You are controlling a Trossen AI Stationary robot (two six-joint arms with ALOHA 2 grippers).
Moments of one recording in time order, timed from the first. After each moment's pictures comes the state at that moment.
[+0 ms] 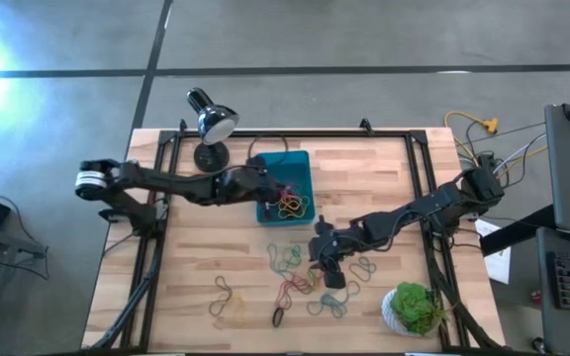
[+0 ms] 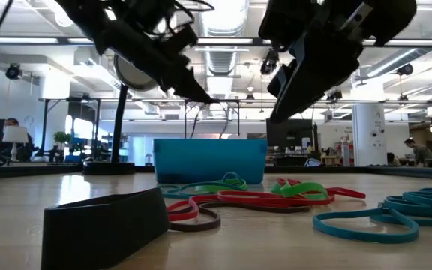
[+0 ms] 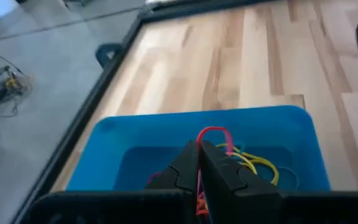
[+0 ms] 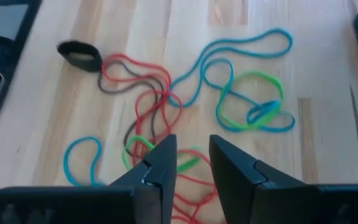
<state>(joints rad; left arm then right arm) 0.12 1.46 0.83 0.18 -0.24 0.19 0.29 1.66 0.96 -0.16 -0.05 0.28</state>
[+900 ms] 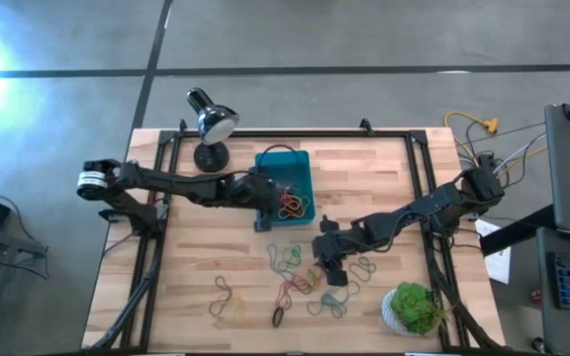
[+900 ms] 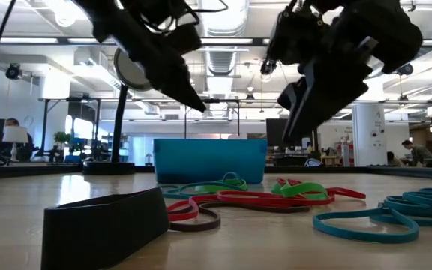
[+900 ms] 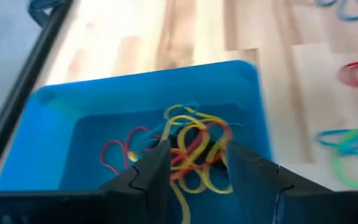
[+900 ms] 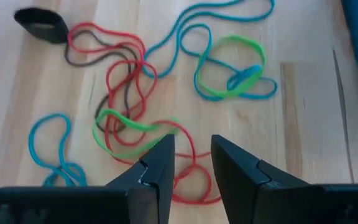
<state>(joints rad) 0.07 1.49 0.94 -0.13 -0.15 0.14 0.29 1.66 0.92 -0.19 0.00 0.29</state>
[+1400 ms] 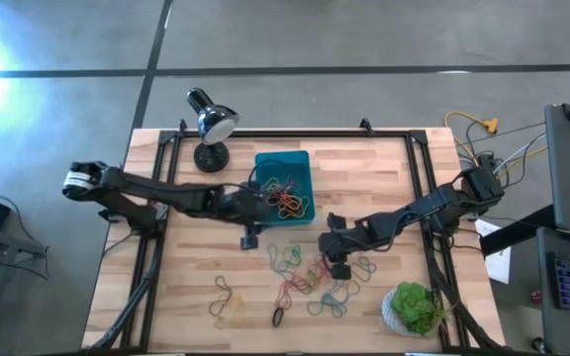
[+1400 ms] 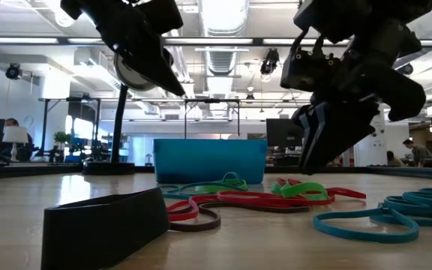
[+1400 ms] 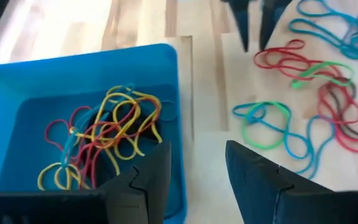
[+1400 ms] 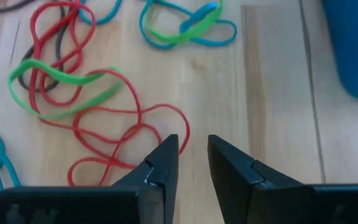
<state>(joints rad) -0.07 1.38 0.93 -0.29 -0.13 0.00 0.27 1.66 0.79 -0.14 0.09 0.27</state>
